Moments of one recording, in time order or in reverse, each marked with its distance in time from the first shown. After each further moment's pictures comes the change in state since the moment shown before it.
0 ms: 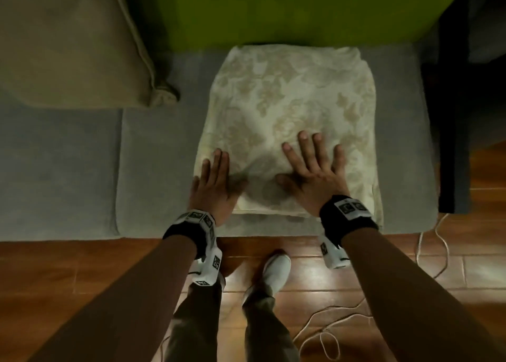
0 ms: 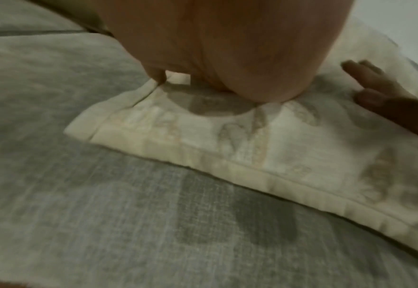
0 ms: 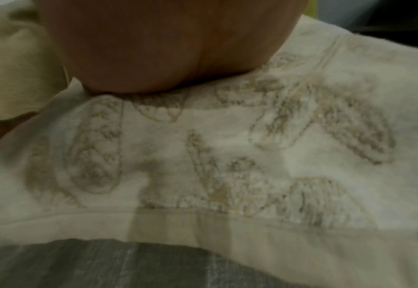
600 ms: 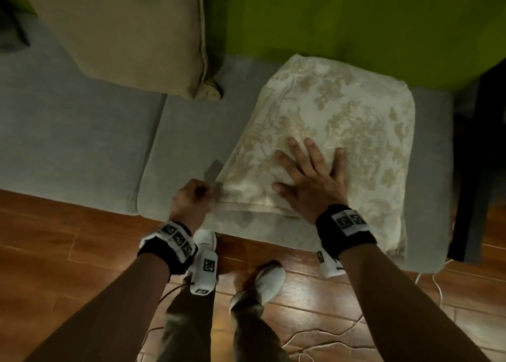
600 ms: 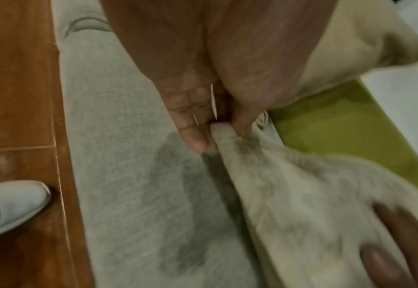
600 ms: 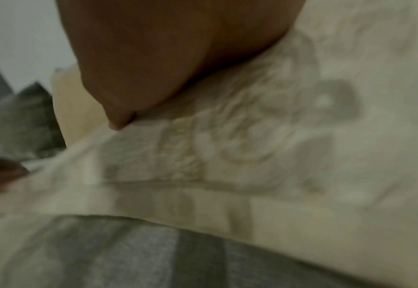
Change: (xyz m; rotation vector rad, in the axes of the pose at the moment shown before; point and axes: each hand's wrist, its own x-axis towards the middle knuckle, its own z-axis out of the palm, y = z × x) left_hand -0.057 -0.068 -0.022 -0.907 0.308 -0.462; right_hand 0.014 -0.069 -0.044 -0.156 0.017 -0.192
